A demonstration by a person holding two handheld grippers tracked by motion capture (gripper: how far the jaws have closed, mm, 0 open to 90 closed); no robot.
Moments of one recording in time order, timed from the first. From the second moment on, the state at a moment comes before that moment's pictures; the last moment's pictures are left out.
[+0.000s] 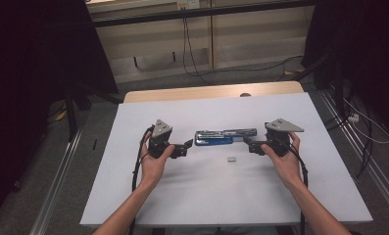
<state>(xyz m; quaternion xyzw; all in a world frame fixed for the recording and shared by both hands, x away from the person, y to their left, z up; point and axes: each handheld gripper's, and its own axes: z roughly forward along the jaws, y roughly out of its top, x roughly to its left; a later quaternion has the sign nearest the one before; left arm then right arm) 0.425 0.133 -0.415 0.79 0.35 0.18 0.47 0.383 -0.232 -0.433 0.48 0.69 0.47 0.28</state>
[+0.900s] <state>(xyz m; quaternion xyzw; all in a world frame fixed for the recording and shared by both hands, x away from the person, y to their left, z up) 0.374 0.158 -0.410 0.80 0.33 0.21 0.46 0.377 -0.224 -0.429 0.46 0.76 0.44 0.18</state>
